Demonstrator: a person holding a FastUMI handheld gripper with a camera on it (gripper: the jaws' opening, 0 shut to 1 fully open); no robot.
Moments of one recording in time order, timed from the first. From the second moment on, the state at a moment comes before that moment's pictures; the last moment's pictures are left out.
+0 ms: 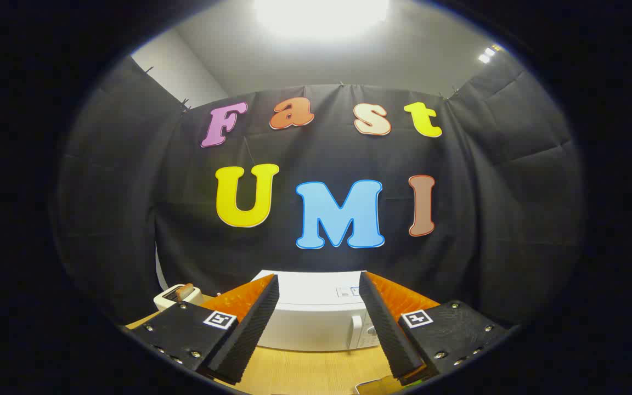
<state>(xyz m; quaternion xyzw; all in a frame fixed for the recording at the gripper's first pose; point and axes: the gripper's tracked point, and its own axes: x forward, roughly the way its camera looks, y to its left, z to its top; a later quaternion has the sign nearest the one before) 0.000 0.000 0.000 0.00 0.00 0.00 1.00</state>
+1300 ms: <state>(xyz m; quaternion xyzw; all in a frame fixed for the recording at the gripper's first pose) 0.070 -0.038 -0.089 -0.02 0.03 -0.03 1.00</state>
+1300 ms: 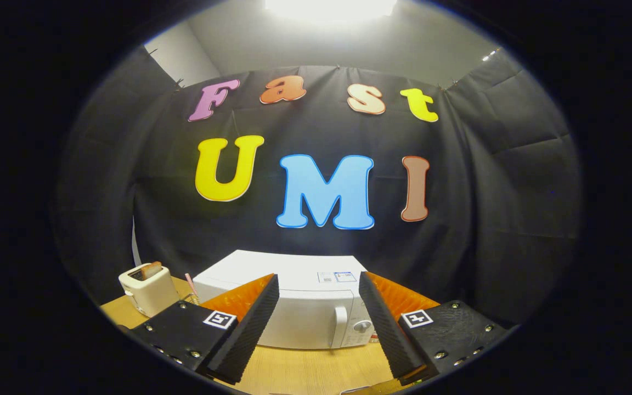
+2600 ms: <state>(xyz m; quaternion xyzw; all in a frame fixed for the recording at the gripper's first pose) 0.190 -0.088 -0.282 0.02 0.13 -0.04 0.99</state>
